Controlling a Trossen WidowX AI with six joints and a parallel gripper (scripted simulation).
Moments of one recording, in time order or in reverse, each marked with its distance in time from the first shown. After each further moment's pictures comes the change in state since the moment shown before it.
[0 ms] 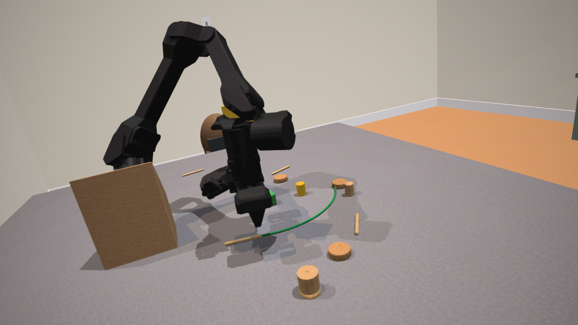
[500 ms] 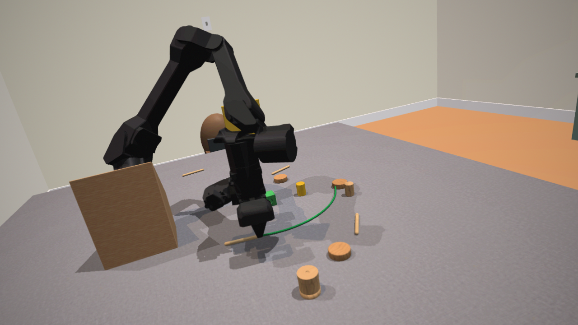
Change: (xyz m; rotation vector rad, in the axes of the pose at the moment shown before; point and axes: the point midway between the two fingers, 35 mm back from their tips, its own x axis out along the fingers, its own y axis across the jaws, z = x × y) arm 0.025 -0.001 0.001 -0.001 0.000 -0.003
